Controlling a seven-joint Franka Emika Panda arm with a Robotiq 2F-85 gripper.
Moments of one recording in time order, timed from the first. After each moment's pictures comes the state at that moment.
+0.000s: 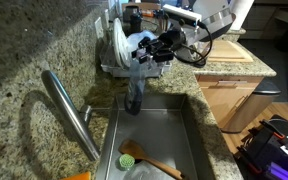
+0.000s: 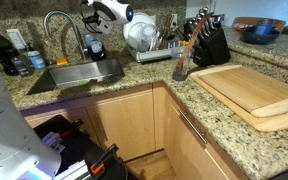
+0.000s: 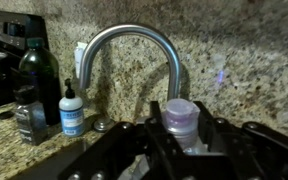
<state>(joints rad) 0.19 0.33 0.11 -1.91 1.62 1.84 0.84</state>
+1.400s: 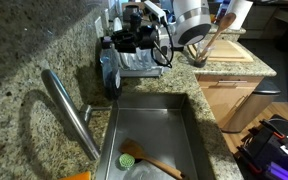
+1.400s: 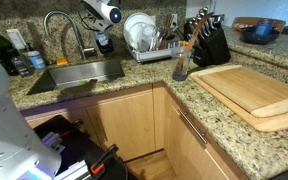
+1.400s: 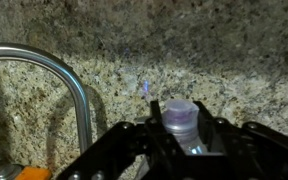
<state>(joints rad) 0.27 0.46 0.19 -1.70 1.98 2.25 0.74</state>
